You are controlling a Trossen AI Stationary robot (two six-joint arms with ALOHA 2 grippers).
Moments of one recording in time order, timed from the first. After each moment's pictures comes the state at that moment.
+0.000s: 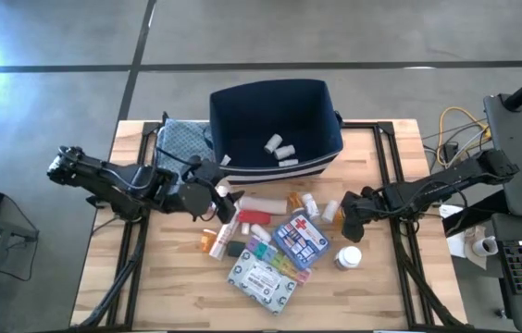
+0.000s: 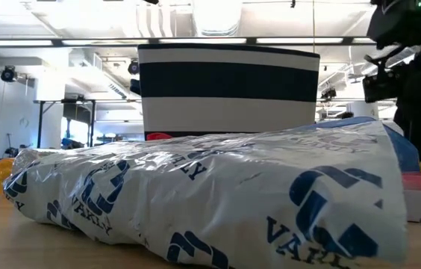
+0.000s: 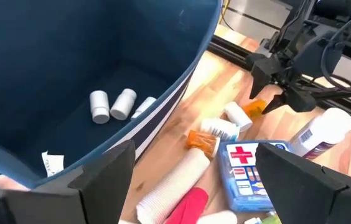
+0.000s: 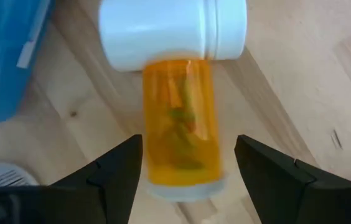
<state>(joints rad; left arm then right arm) -0.32 1.34 1.44 -0.82 -0.71 -0.70 0.24 1.05 0.47 -0.72 0.14 0.82</state>
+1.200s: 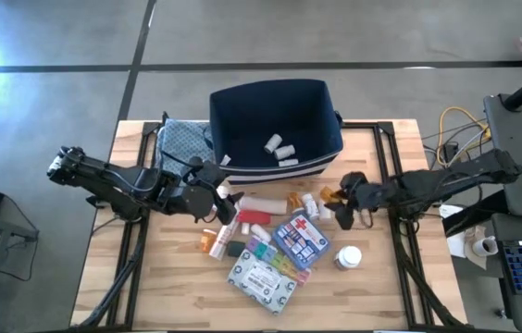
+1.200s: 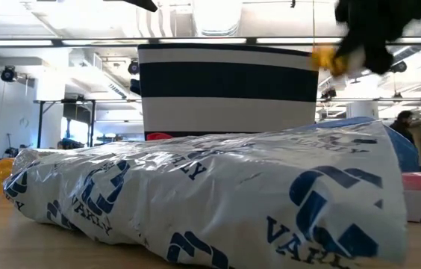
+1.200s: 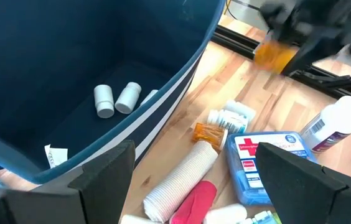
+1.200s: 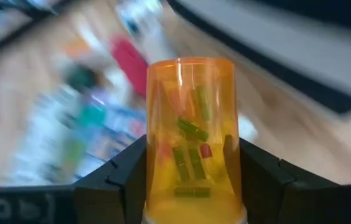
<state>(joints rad) -0.31 1.34 1.40 -0.82 -0.71 -0.69 0.24 0.90 0.74 -0.56 0.34 0.75</state>
